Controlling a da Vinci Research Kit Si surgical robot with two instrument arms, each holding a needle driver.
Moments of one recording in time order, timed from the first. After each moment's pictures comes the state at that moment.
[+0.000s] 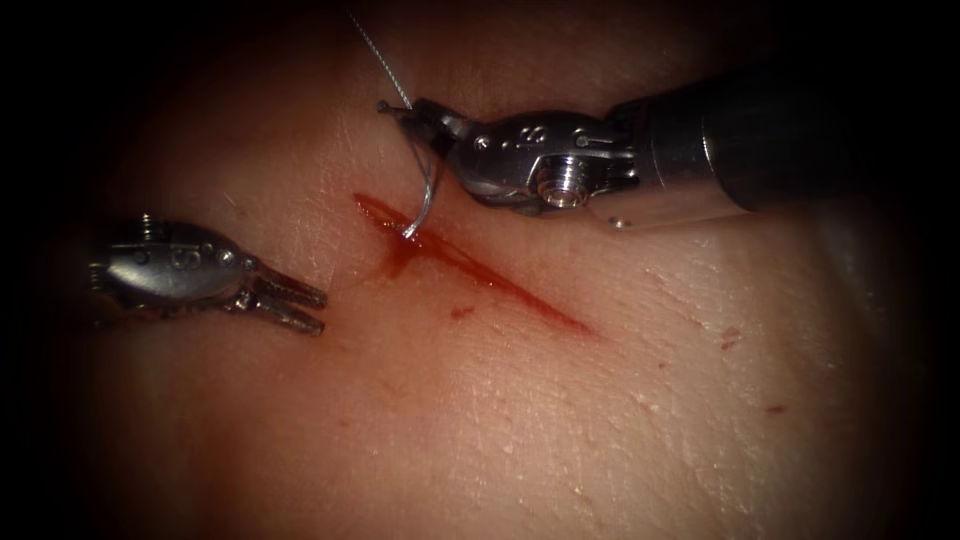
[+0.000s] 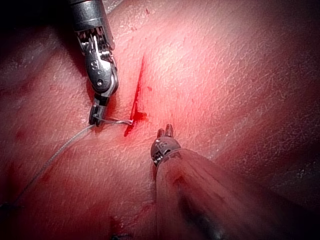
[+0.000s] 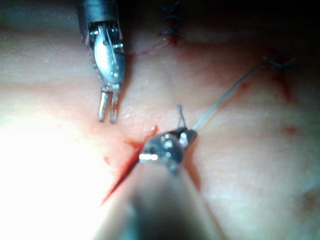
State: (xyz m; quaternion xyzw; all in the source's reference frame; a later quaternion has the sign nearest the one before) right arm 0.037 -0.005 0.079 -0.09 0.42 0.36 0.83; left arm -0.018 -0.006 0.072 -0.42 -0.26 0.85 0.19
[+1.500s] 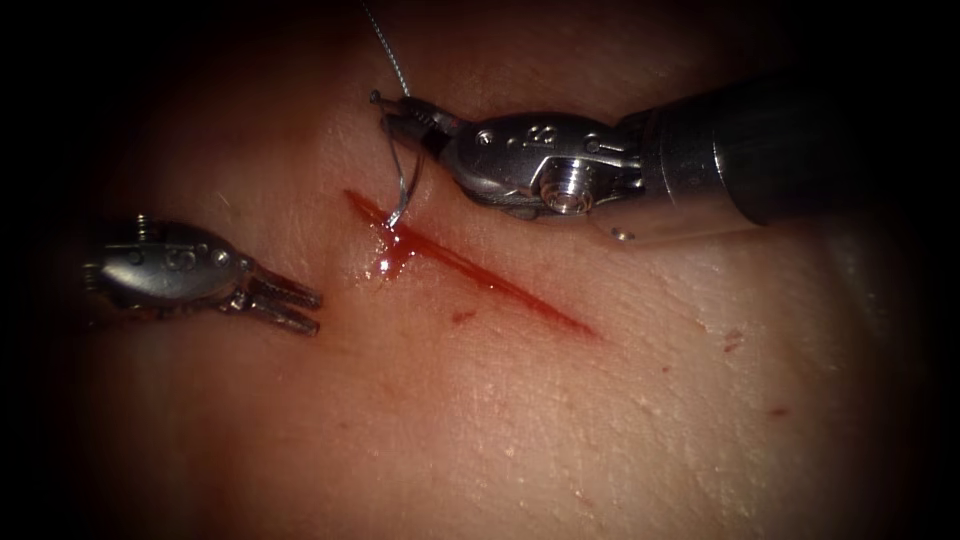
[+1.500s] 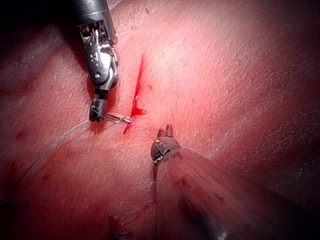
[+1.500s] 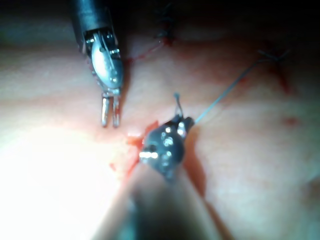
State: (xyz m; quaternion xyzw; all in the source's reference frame) right arm 0.037 -0.005 0.077 -0.01 0.46 0.37 0.81; left arm -0.018 -0.006 0.072 -0.42 -0.26 0.85 0.19
